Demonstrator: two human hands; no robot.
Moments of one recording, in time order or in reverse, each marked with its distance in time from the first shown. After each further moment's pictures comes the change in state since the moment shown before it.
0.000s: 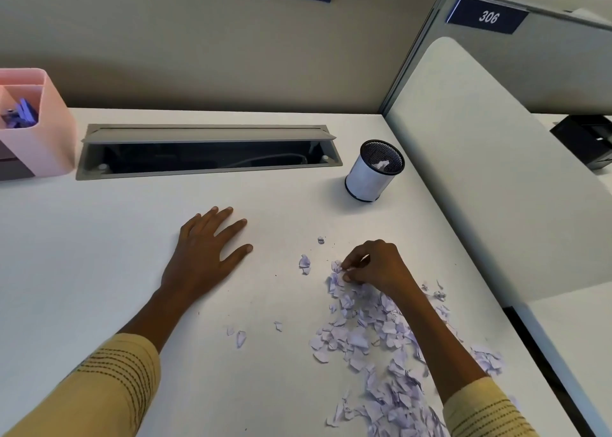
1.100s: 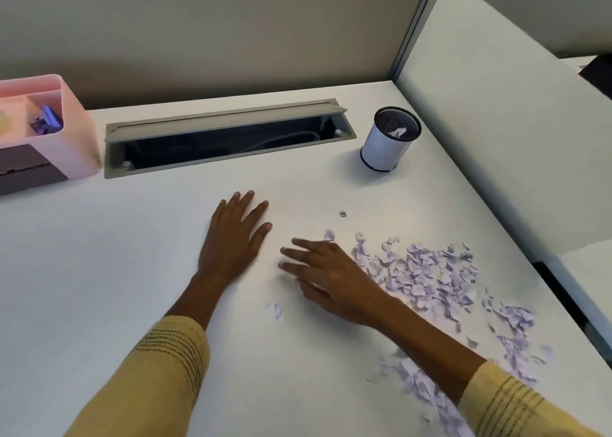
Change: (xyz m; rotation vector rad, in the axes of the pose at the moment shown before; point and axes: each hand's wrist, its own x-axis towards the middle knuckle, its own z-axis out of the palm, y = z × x) left_hand 0.000 0.000 0.000 0.017 -0.061 0.045; right_hand -0.049 -0.053 0.091 -0.304 0.184 -0.932
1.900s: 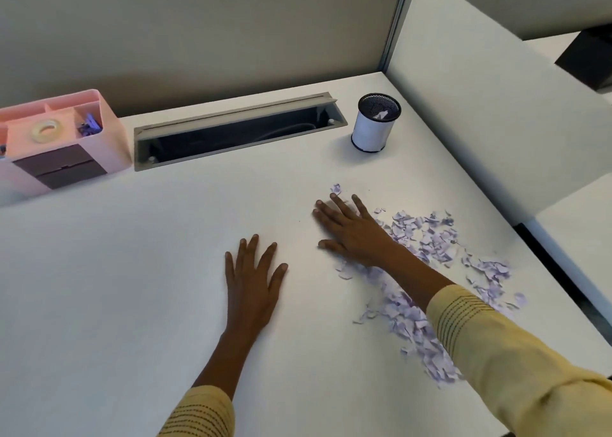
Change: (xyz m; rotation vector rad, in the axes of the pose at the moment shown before) left_hand -0.132 0.073 -0.004 -0.050 -0.028 -0.191; right_hand -0.029 0.039 -0.008 -0.373 -0.360 0.300
